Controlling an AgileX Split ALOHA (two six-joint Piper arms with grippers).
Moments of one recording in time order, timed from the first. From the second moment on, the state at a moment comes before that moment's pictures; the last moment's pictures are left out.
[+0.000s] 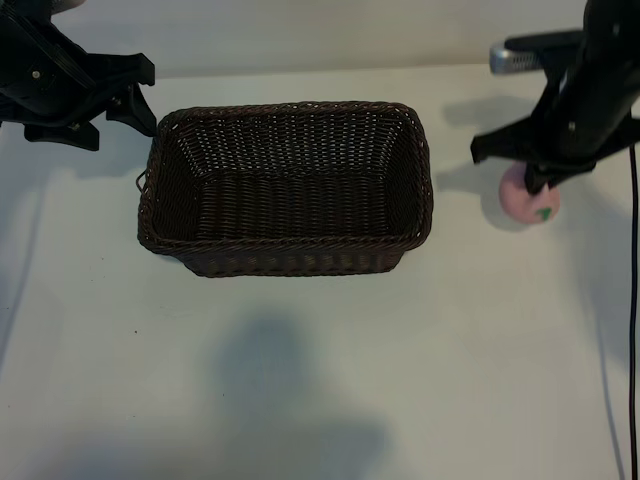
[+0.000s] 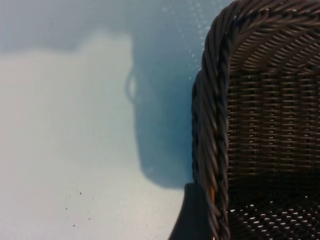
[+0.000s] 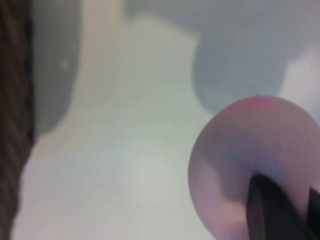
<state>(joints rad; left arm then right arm) -0.07 1.76 -1.41 -0.30 0.91 -0.01 0.35 1.84 -1.36 0.02 0.95 0.18</state>
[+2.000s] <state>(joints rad) -0.07 1.76 -1.41 -0.30 0.91 -0.01 0.60 2.01 -1.81 0.21 1.12 0.15</state>
